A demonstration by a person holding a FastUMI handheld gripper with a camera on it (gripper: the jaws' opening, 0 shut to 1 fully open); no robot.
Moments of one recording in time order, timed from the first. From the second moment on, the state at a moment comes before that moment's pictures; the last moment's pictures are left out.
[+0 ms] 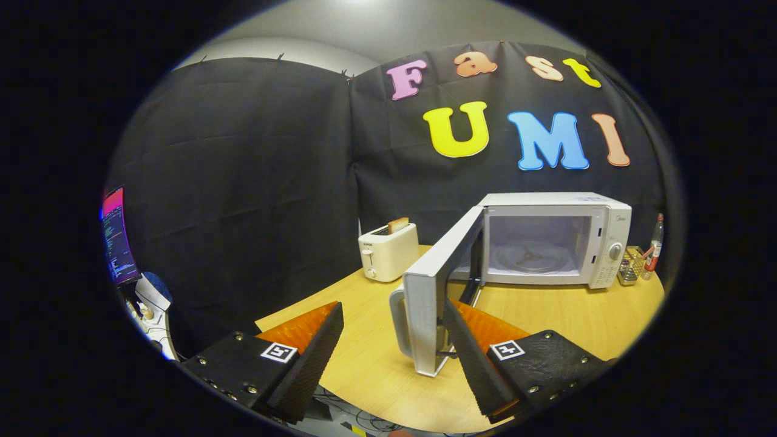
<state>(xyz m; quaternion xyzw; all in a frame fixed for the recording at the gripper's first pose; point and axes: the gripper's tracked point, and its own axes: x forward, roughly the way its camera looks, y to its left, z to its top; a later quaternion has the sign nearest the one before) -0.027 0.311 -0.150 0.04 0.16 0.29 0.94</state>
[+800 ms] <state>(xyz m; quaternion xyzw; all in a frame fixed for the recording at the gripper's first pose) -0.008 0.119 -0.198 0.05 0.20 0.14 0.97</state>
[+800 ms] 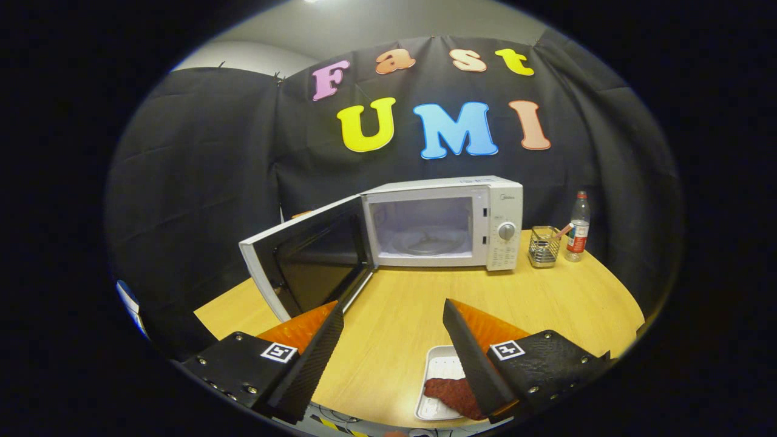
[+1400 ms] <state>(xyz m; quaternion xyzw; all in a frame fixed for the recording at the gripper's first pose) -0.025 0.050 -0.271 0.09 0.28 0.07 0.95</state>
